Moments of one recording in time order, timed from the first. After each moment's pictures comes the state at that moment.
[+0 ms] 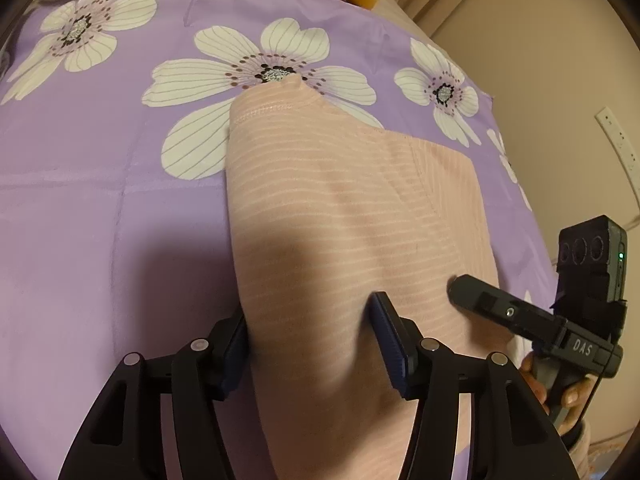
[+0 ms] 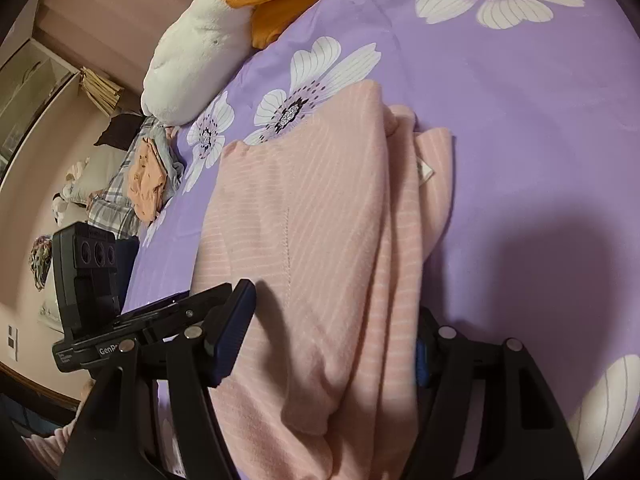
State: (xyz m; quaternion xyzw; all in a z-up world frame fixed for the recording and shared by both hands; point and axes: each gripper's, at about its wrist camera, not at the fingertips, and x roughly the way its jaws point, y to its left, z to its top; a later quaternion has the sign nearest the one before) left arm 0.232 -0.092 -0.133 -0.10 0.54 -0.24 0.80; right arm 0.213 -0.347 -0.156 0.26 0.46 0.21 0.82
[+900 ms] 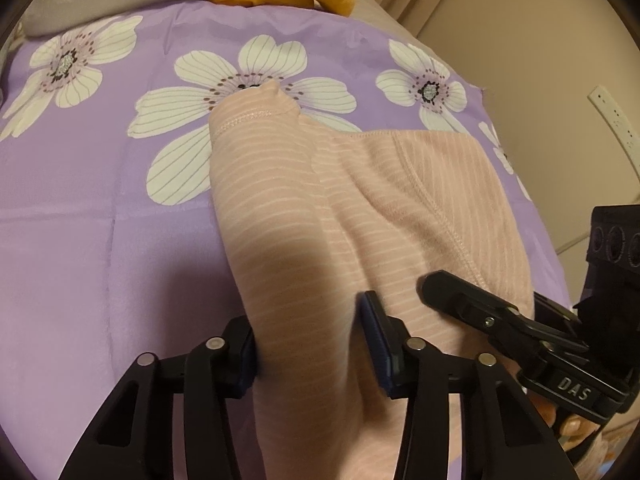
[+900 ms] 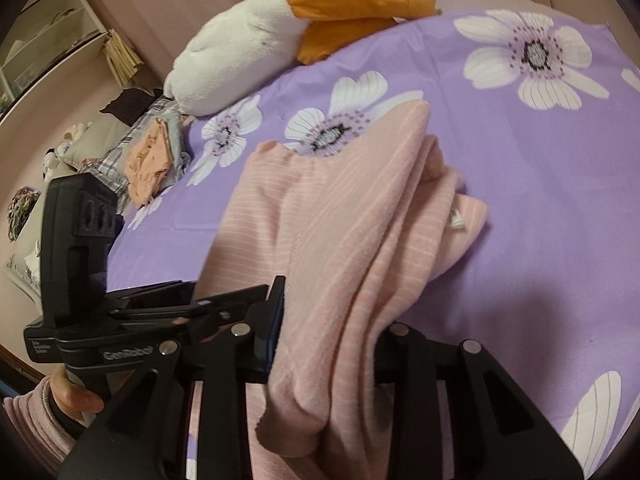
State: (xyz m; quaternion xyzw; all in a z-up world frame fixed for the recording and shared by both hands) left arm 0.224 -0.108 -0.121 -0.07 0.51 -0.25 0.82; right arm 0.203 -0.307 -0.122 0.16 0.41 0.21 0.87
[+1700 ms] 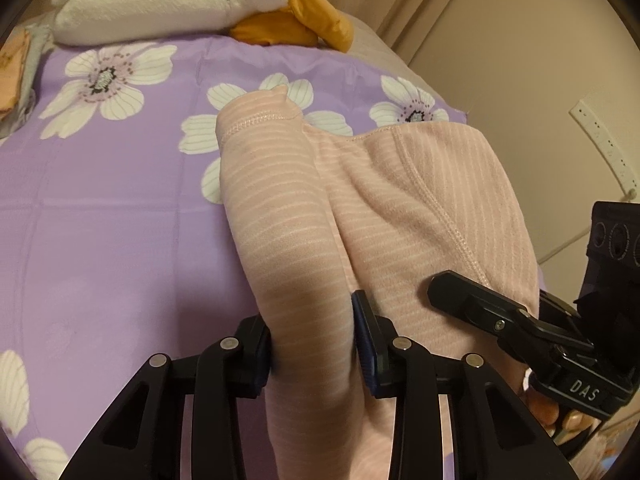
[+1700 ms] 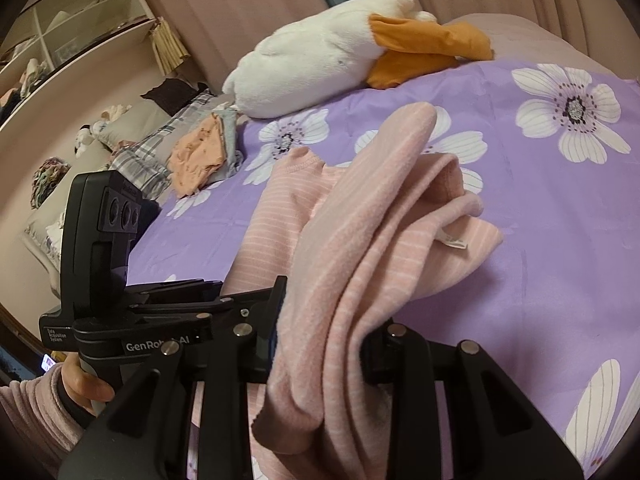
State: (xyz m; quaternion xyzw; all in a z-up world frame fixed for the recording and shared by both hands) left arm 0.180 -0.061 -0.080 -0.08 0.48 -0.25 0.84; right arm 0.157 -0.262 -0.076 0.13 0.37 0.26 0.88
